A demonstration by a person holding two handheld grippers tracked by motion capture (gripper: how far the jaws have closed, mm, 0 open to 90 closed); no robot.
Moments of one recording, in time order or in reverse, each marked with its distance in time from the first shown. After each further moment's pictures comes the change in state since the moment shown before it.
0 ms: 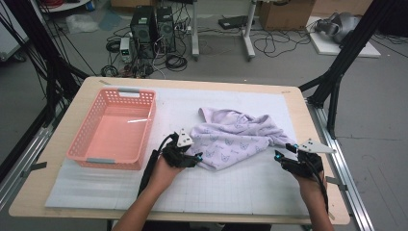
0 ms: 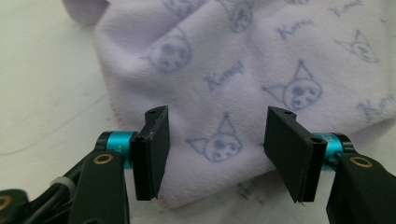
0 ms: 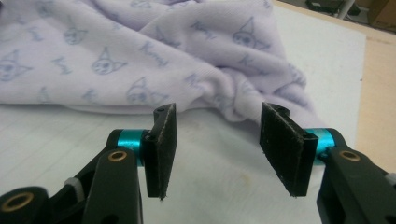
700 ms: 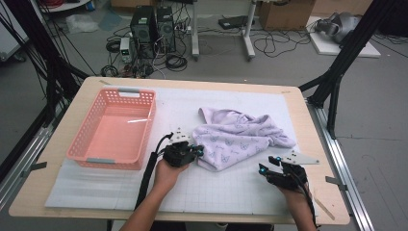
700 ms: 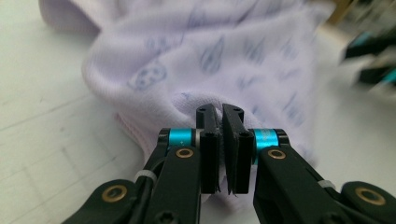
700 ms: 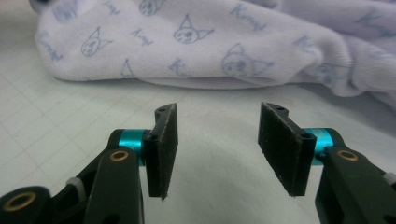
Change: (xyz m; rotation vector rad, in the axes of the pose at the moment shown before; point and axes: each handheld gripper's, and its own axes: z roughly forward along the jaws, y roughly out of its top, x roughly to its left) left arm 0.004 0.006 -0.017 -0.233 -0.171 -0.305; right arm 0.041 -0.017 0.020 0.037 0.133 0.013
